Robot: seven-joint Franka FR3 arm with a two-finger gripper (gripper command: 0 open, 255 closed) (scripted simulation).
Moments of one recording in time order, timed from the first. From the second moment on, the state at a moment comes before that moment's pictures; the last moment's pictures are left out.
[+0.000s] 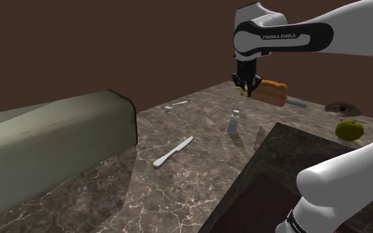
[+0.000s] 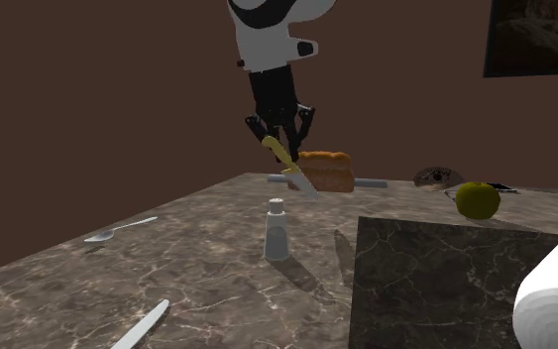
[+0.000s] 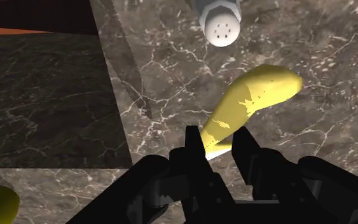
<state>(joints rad) -0.54 -0.41 0.32 -2.03 -0.19 1.63 1.32</state>
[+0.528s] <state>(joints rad) -0.60 -0.46 0.17 -2.11 -0.24 1.71 1.13</state>
